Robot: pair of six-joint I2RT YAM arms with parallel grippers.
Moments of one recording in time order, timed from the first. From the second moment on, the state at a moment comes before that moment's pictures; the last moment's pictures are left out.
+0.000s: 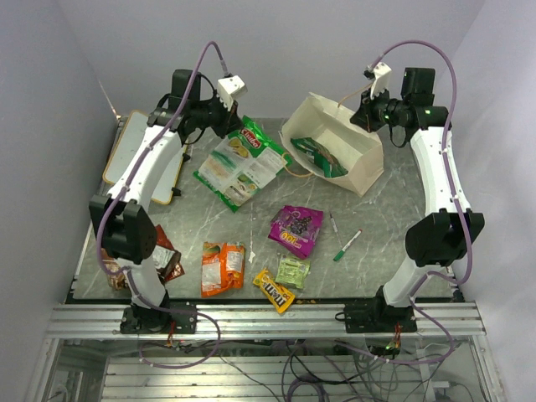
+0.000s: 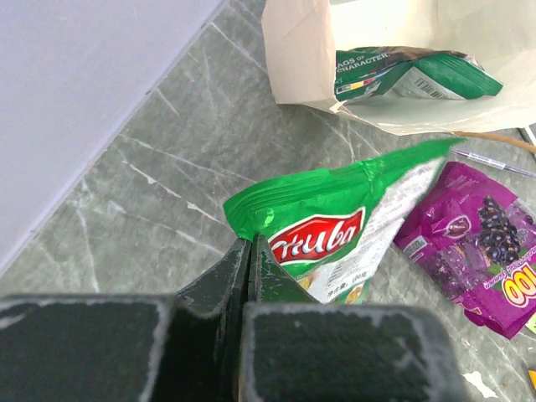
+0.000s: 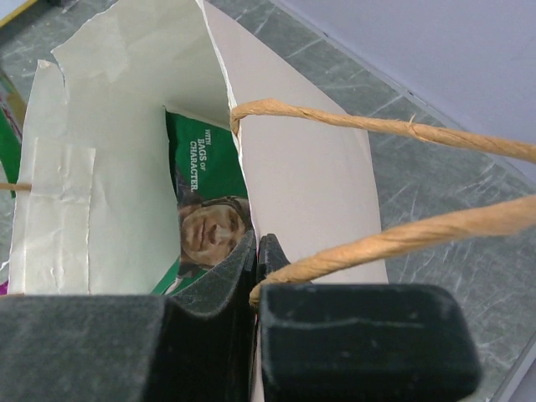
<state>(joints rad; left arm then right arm) -0.28 1.80 1.82 -0.53 0.66 0.39 0.01 1.75 1.92 -0.76 -0.59 -0.38</state>
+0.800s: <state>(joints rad) -0.28 1.55 2.09 -0.64 0.34 0.47 0.16 1.82 2.05 -0.78 -0.67 -0.28</state>
